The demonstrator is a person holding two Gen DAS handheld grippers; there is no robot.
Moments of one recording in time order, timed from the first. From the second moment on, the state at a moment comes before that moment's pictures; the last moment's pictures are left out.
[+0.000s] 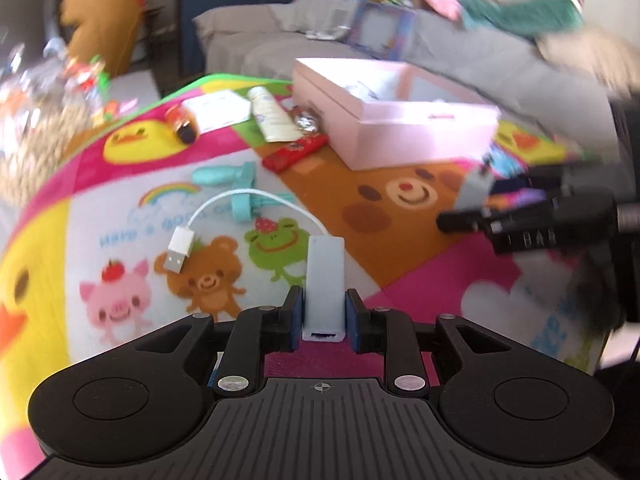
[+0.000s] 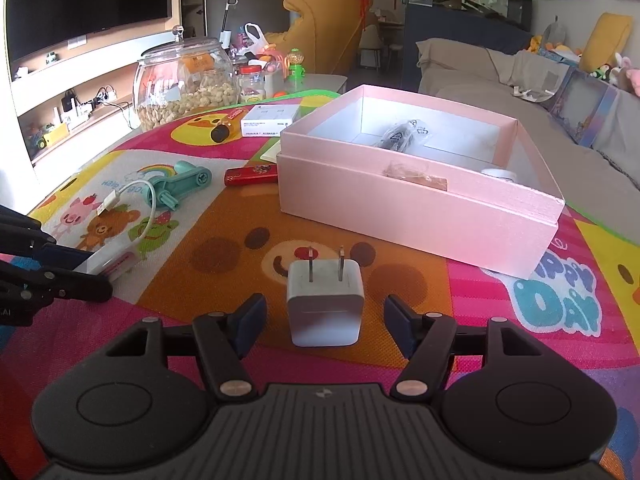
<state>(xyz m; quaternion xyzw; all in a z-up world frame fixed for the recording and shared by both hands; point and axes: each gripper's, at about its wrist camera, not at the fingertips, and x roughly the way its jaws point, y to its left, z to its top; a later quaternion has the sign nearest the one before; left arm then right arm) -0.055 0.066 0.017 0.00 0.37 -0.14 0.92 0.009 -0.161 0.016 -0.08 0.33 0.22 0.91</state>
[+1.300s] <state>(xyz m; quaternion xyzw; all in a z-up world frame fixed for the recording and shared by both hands) -0.098 0.017 0.023 0.05 0.40 -0.20 0.90 -0.074 -0.230 0.052 -0.06 0.33 0.22 0.92</state>
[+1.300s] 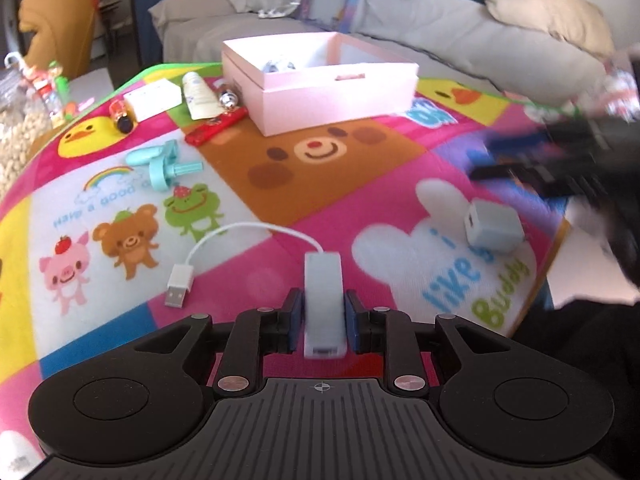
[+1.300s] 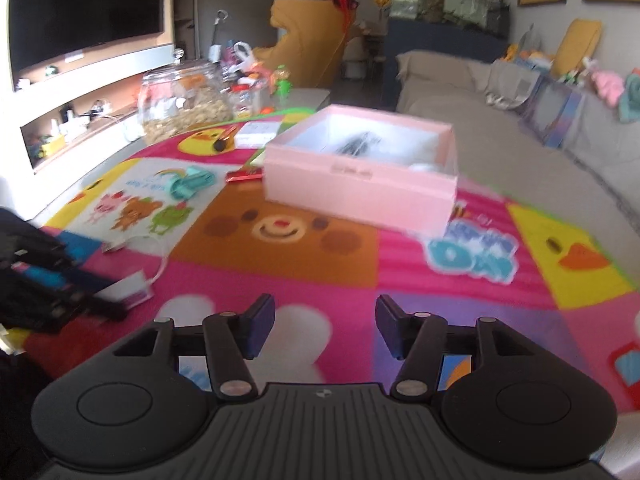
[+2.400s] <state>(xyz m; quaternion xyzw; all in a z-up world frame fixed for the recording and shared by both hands) 0.013 -0.012 0.203 0.03 0.15 -0.28 0.95 0.006 -0.234 0.185 -0.01 0.15 0.18 0.97</state>
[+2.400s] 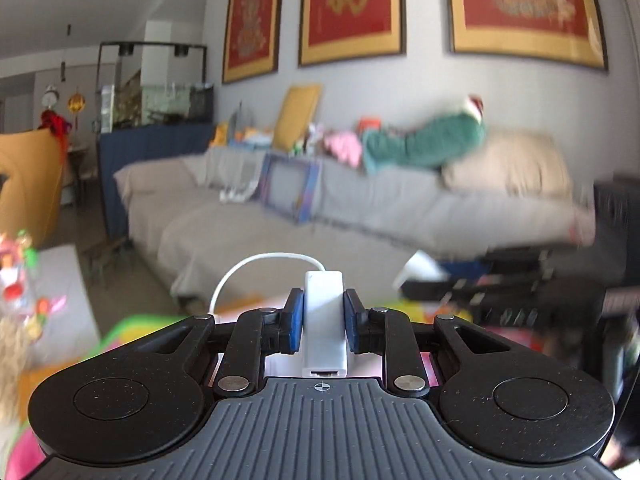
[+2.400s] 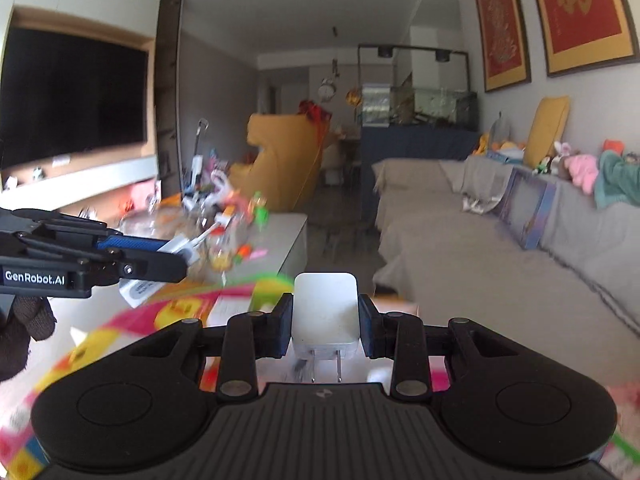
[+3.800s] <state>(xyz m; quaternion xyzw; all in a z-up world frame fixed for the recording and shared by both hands) 0.047 0.203 0.022 -0.26 0.22 -0.03 0.94 0.276 0.079 0.056 -0.12 0.42 0.23 0.87</state>
